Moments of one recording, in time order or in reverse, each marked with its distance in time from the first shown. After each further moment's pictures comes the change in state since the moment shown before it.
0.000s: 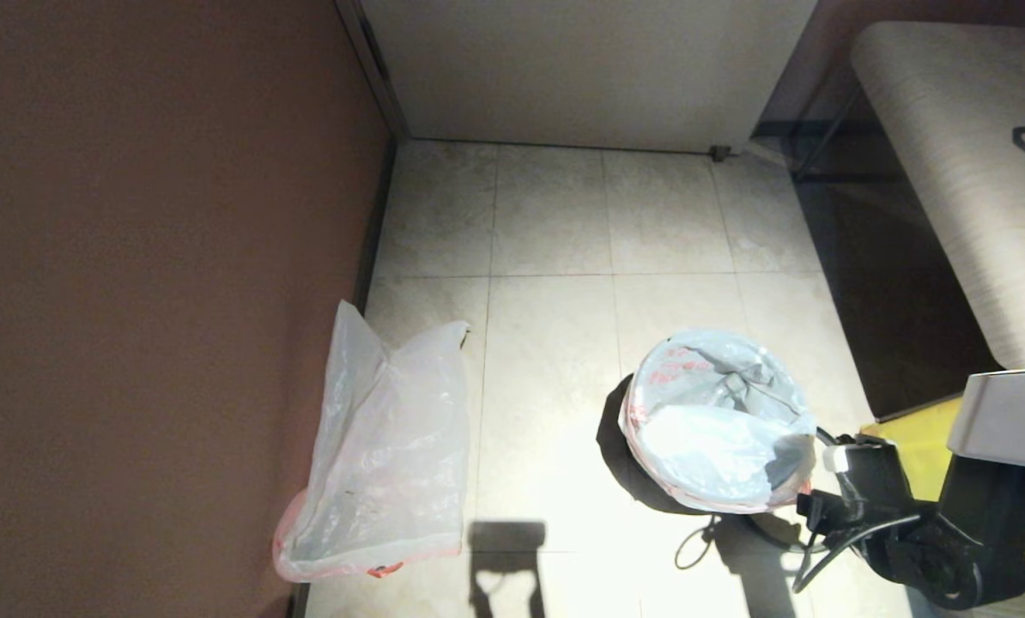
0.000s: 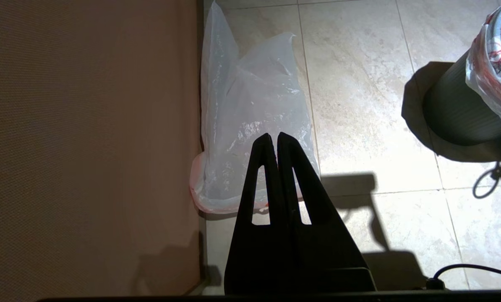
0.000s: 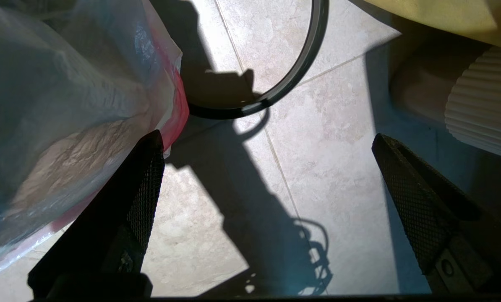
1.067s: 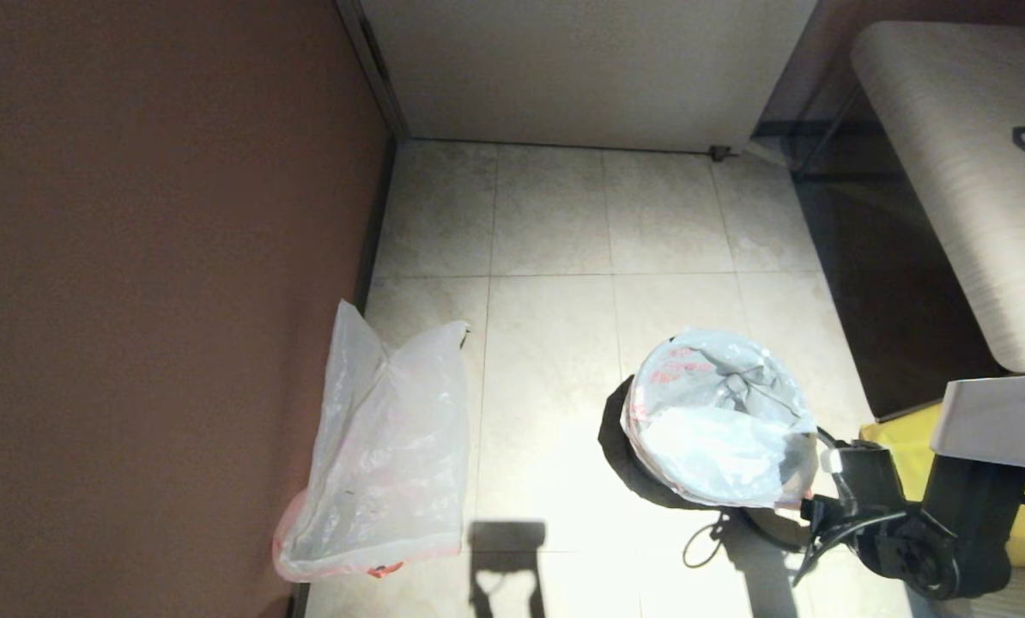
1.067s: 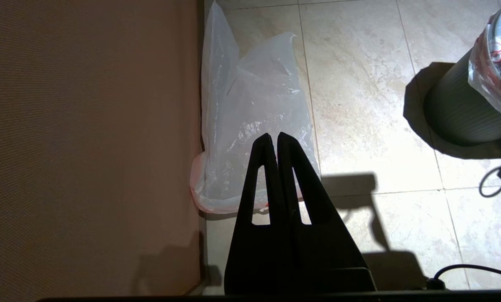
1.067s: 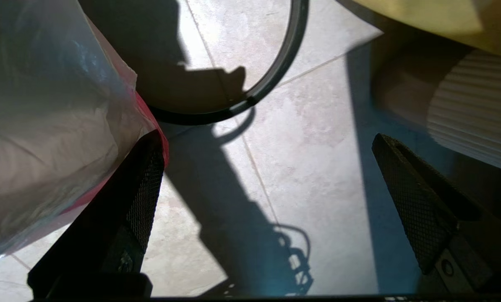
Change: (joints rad) left arm 0.000 0.000 0.000 0.000 0.000 0.000; right arm -0.048 0.101 -0.071 -0.002 -0.004 -0.054
